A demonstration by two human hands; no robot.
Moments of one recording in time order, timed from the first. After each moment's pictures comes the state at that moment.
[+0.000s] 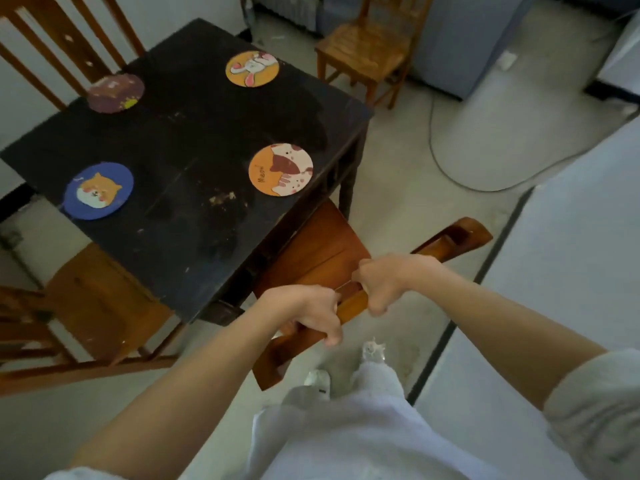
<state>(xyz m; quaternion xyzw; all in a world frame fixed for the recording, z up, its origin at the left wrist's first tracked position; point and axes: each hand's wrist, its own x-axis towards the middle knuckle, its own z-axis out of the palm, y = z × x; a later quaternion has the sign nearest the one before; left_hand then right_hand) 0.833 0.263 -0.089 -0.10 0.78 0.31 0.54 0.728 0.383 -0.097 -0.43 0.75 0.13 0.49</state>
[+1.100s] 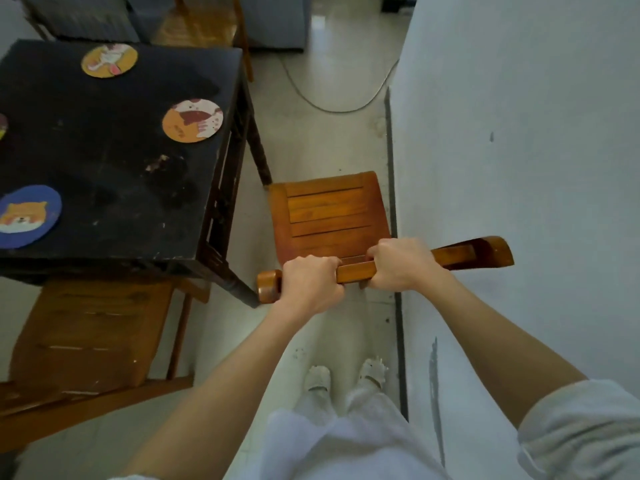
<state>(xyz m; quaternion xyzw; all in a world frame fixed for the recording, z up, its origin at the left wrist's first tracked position) 1.096 0.285 -0.108 0.18 0.96 0.15 0.15 1.080 0.463 -0.108 -0.13 0.97 -0.05 0.22</state>
